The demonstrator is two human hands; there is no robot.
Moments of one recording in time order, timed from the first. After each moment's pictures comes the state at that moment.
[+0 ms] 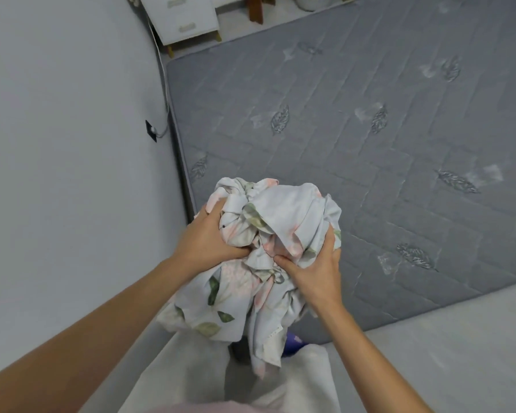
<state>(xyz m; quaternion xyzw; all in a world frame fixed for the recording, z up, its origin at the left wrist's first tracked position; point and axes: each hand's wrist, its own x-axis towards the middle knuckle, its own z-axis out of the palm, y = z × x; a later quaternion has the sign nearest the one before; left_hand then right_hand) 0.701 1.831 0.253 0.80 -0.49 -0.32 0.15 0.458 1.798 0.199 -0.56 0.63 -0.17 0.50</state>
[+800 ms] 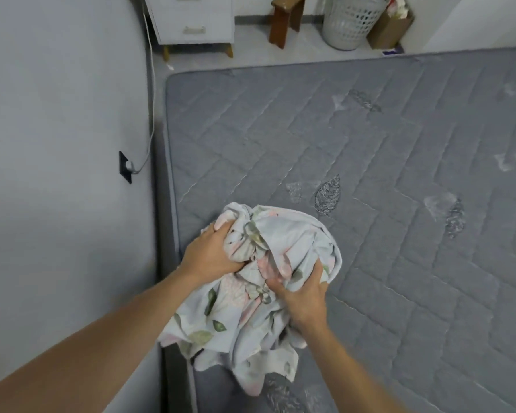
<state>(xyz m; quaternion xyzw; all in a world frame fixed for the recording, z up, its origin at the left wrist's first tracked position) 1.013 1.555 -0.048 0.78 -0.49 -0.35 0.18 0.779 1.532 -0.052 -0.52 0.69 -0.08 0.49</state>
